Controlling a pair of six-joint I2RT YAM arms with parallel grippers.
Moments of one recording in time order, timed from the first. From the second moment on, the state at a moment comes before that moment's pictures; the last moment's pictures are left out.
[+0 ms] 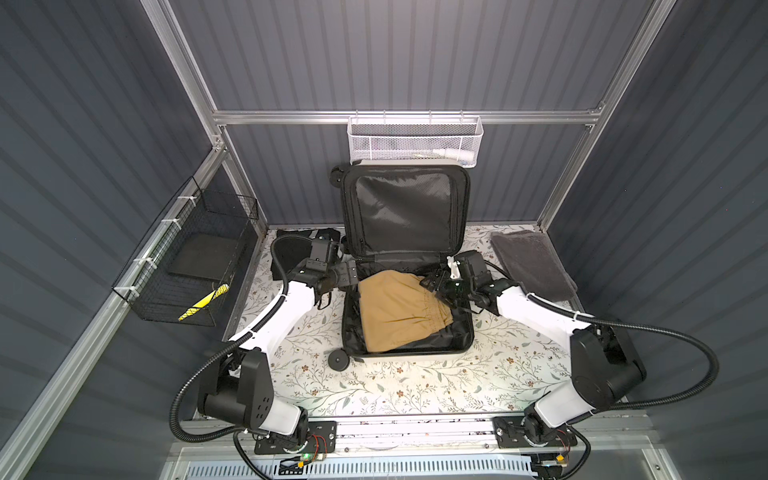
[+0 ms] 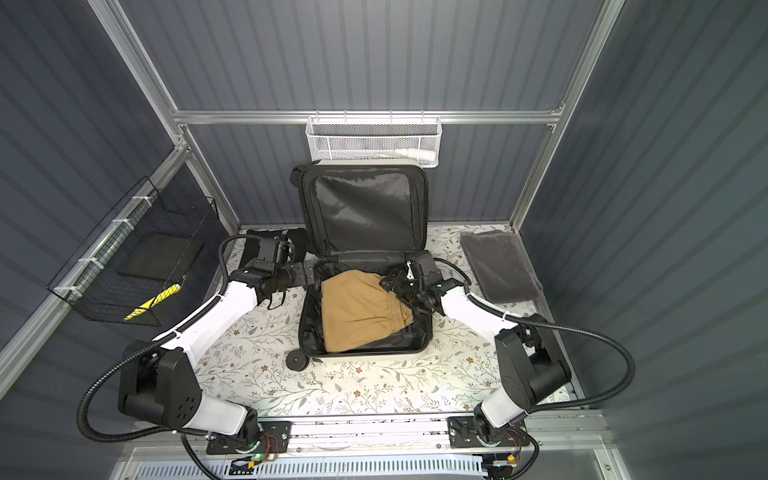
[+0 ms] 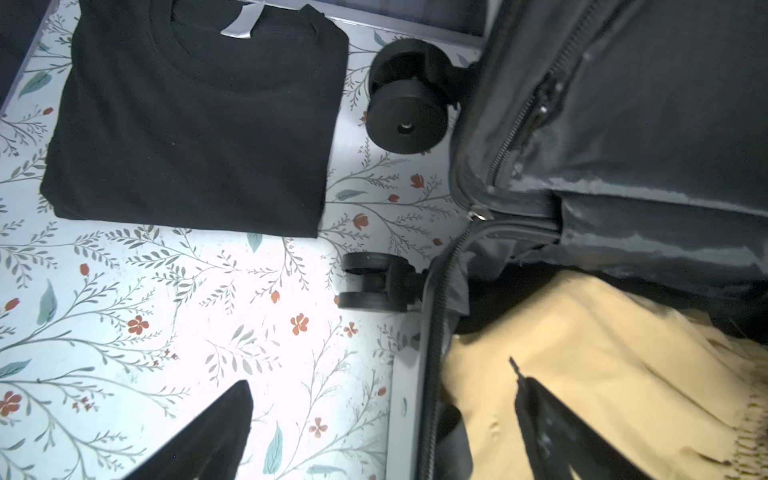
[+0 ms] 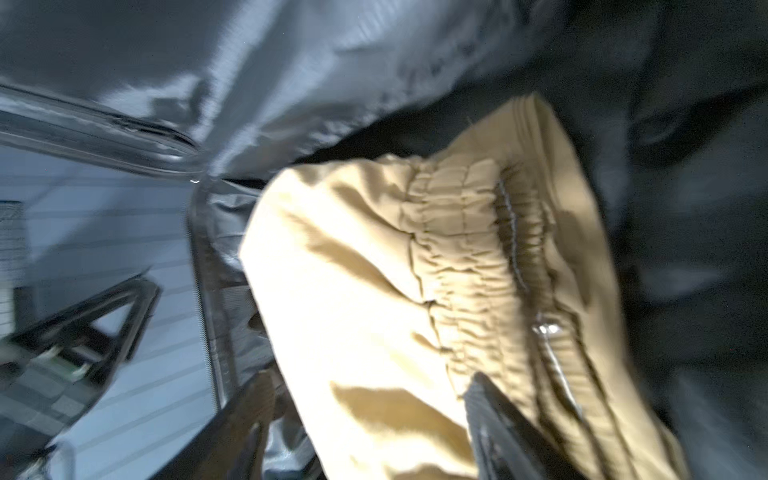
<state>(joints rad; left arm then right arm) -0.30 1.49 1.14 -0.47 -0.08 -0.33 0.48 1.53 1.02 -0.22 -0.31 0.93</state>
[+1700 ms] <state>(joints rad) -0.44 1.79 1.25 -0.28 0.23 -0.35 0.15 1.48 0.90 -0.47 -0.08 0.70</state>
